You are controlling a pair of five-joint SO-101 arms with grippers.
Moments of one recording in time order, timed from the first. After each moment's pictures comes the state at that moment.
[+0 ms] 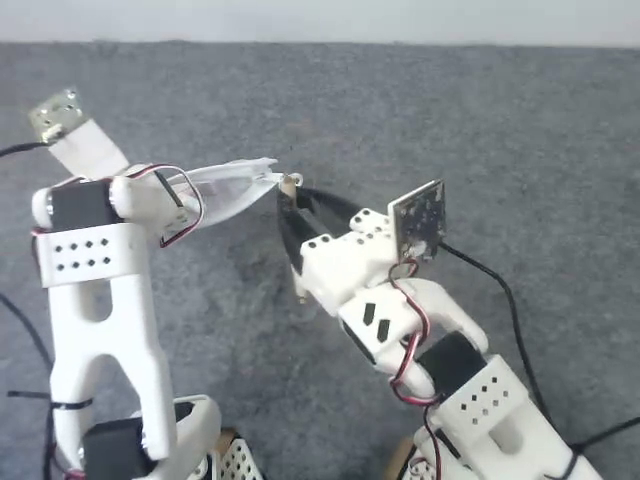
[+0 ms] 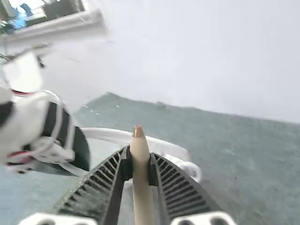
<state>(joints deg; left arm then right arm) -14.9 -22.1 13.8 90.7 33.0 -42.0 -60.7 57.9 16.4 -15.5</state>
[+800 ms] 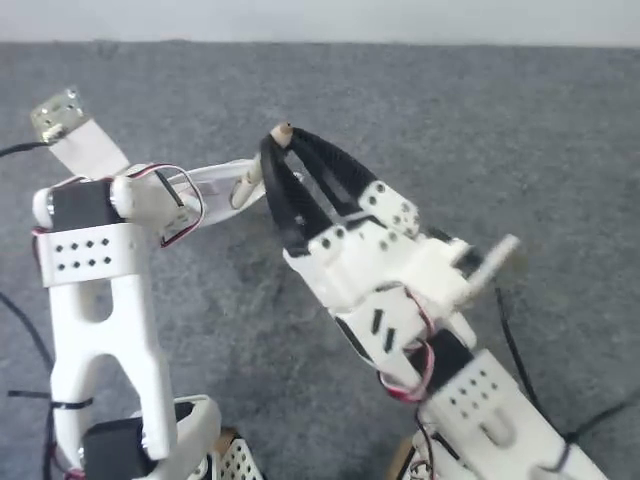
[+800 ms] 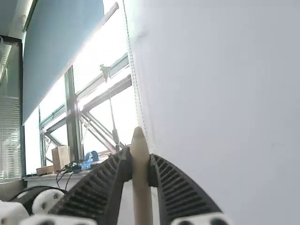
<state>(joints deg) -14.7 -22.1 13.8 90.3 33.1 -43.8 -54.6 57.9 -26.5 -15.5</state>
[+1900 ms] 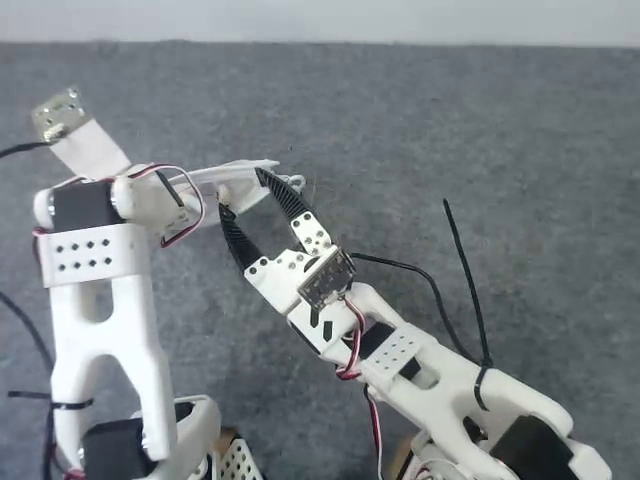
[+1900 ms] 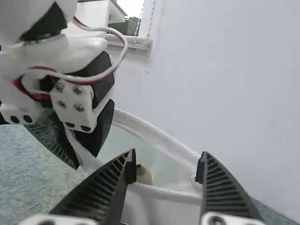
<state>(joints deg) -14.7 -22.1 14.4 89.5 32.4 -48.4 -22.8 69.4 -46.9 7.8</state>
